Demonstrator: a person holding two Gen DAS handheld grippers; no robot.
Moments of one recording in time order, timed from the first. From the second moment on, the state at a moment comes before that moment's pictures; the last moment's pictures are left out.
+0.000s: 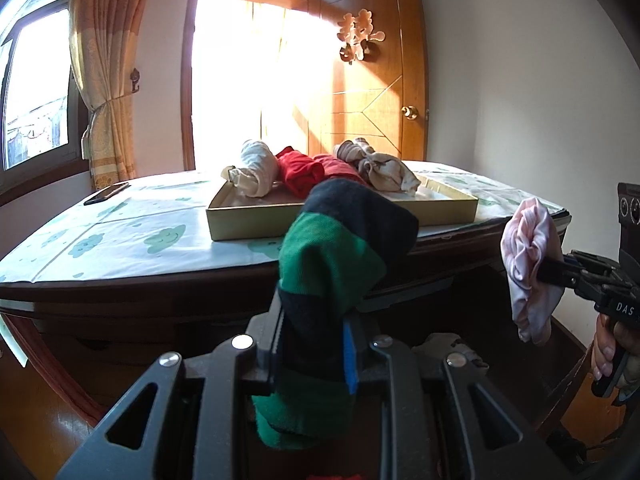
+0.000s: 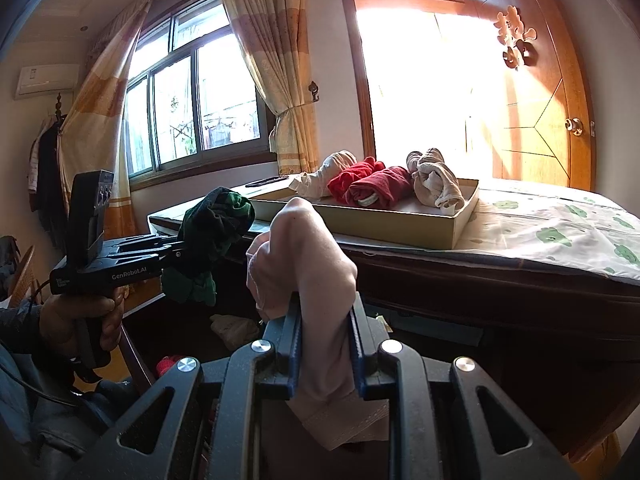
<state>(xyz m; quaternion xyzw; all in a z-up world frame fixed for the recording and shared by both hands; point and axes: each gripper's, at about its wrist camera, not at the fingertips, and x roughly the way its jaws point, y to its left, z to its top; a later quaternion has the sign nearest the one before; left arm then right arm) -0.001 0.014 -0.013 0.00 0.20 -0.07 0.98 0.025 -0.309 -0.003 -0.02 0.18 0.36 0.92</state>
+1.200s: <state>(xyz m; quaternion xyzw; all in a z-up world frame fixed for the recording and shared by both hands) -0.001 0.003 0.000 0.01 0.19 -0.09 0.98 0.028 -0.327 0.010 0.06 0.15 0.37 0.91</state>
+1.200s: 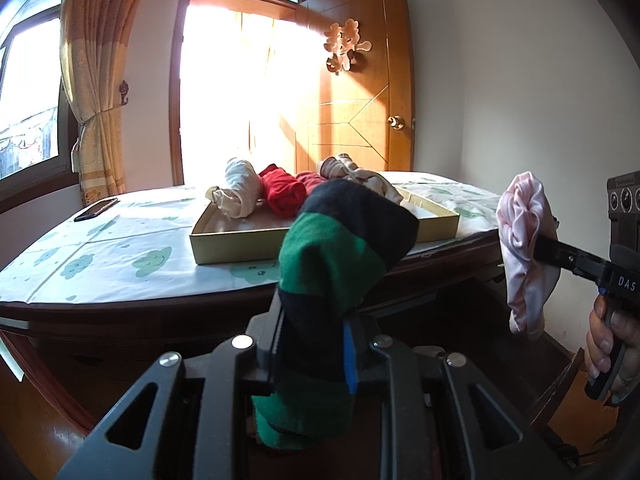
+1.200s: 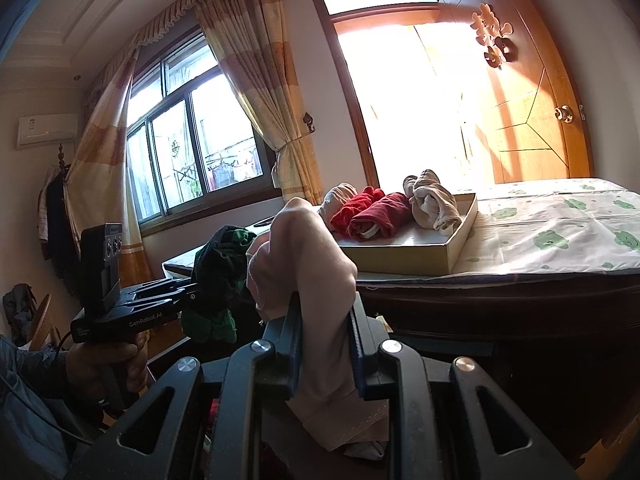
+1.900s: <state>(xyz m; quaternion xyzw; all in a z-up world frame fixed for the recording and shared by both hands) 0.012 -0.011 0.042 0.03 0.19 -0.12 0.97 0.040 -0.322 0.053 0.09 0.16 0.39 0.90</state>
